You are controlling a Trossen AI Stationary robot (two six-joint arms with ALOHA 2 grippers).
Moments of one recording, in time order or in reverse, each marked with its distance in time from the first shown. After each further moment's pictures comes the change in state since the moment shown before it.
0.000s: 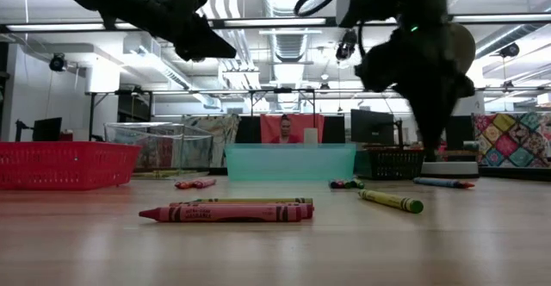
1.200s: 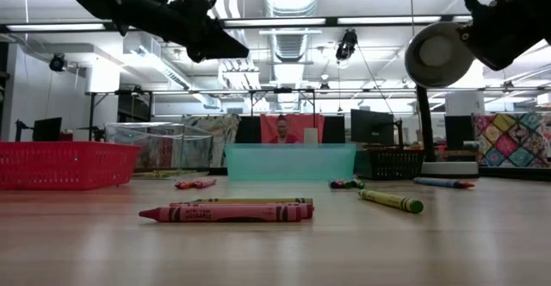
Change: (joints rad) left arm 0.000 0.088 0.001 0.157 0.000 0.006; right arm 0.473 0.003 -0.023 0.097 -0.145 0.607
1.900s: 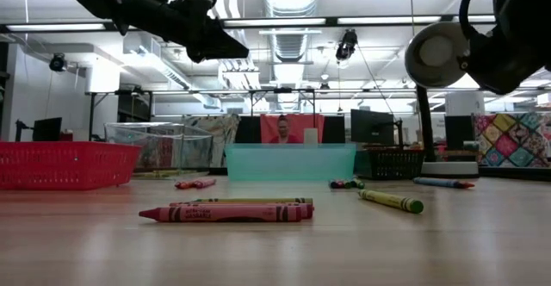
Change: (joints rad) left arm 0.000 -0.001 0.004 -0.009 0.000 -0.007; right arm 0.002 0.073 -0.007 0.076 -0.029 0.085
